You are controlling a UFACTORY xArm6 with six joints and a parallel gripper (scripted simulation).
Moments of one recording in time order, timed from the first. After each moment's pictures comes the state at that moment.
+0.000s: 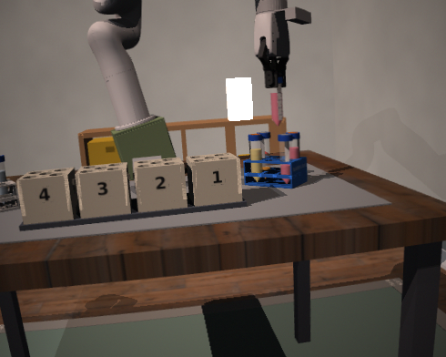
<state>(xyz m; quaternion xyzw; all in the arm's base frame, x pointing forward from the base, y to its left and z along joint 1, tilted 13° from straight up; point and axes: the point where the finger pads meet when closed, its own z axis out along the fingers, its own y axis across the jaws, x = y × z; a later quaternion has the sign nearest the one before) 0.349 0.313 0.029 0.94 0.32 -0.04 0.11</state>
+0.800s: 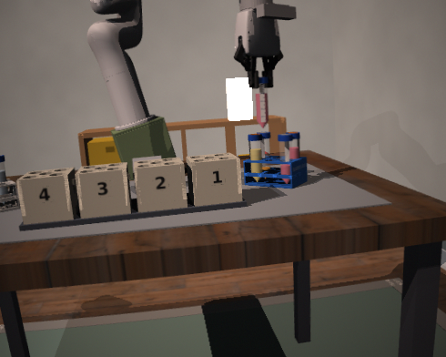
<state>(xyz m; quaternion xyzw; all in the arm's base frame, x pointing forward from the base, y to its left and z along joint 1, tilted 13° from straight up) 0.379 0.264 0.041 0.99 0.13 -0.02 0.11</state>
